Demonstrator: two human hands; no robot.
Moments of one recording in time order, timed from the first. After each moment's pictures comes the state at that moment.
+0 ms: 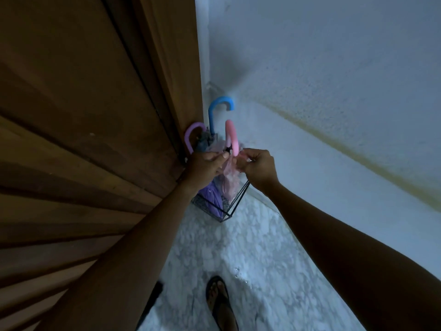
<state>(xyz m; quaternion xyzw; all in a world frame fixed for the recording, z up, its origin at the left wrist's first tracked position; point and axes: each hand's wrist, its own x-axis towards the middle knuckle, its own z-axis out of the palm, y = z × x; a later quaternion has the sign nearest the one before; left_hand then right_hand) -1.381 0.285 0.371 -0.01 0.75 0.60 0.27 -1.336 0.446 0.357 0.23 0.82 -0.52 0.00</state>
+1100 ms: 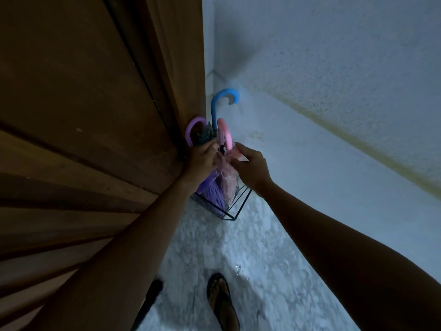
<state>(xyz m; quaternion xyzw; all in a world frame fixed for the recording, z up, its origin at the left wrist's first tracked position) -1.399 0.283 0.350 -0.01 0.77 0.58 0.28 -1.347 0.424 0.336 0.22 0.84 -0.50 0.05</state>
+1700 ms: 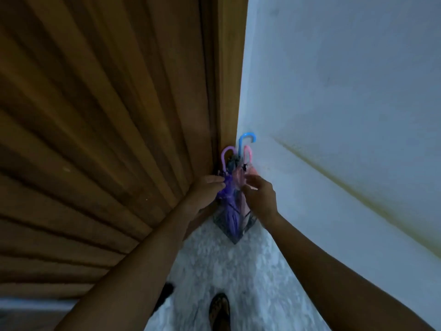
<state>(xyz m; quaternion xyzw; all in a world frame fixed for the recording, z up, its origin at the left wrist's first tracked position) -1.237 0.217 0.537 -0.11 0.76 0.60 0.22 -1.209 0.375 0.509 0.19 0.83 -0.53 0.04</state>
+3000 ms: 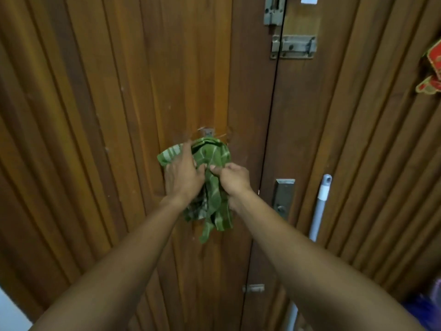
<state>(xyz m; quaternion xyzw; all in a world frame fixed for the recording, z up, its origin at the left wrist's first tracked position) -0.779 -0.460 0.905 -0.26 0.86 0.17 -0.40 -0.836 -0.351 0.916 -0.12 0.66 -0.71 0.19</state>
